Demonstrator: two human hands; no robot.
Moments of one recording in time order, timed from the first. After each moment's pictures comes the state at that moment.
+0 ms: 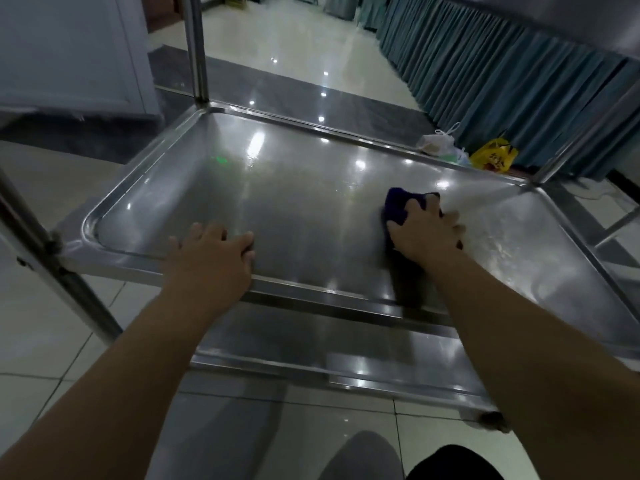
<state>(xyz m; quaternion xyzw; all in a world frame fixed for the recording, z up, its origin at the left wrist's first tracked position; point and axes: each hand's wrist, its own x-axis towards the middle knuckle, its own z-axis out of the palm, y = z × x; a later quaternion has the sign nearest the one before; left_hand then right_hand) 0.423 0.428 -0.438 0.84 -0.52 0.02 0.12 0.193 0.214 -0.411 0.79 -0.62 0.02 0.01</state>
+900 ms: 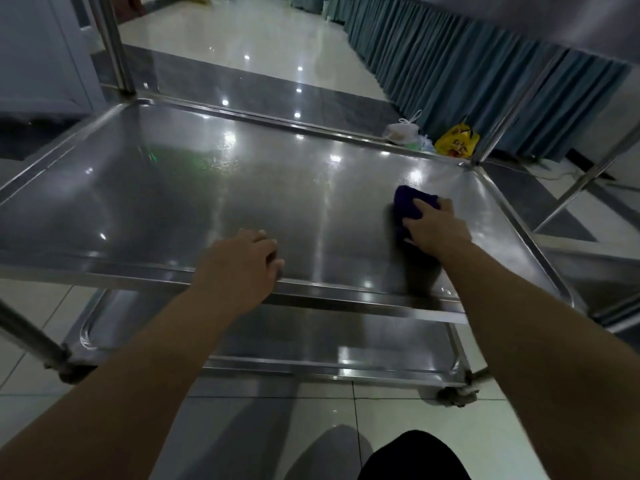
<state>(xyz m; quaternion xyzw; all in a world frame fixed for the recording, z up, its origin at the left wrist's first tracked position) 0.298 0.375 -0.432 0.76 -0.62 -0.02 0.16 0.054 0.166 -0.409 0.77 -0.64 0.01 -0.02</state>
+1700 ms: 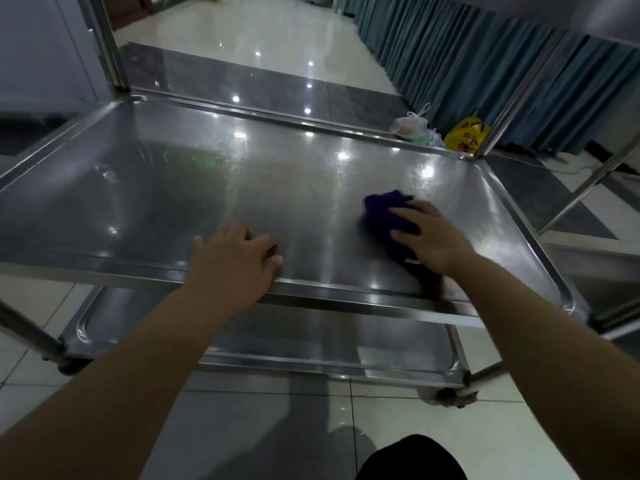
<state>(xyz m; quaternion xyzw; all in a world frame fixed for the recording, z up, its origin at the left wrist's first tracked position) 0.279 0.366 -0.431 0.80 -0.59 -0.01 0.10 0.021 0.174 -0.419 0.85 -0.49 0.09 -0.14</state>
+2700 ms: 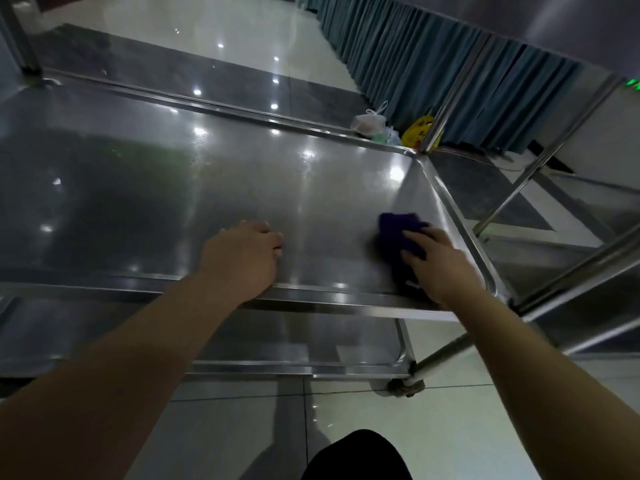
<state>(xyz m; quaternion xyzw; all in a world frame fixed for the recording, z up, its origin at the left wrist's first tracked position) 0.196 0.304 -0.431 0.74 -0.65 -0.05 0.14 -0.081 0.200 -0.407 0.78 -0.62 0.07 -0.10</state>
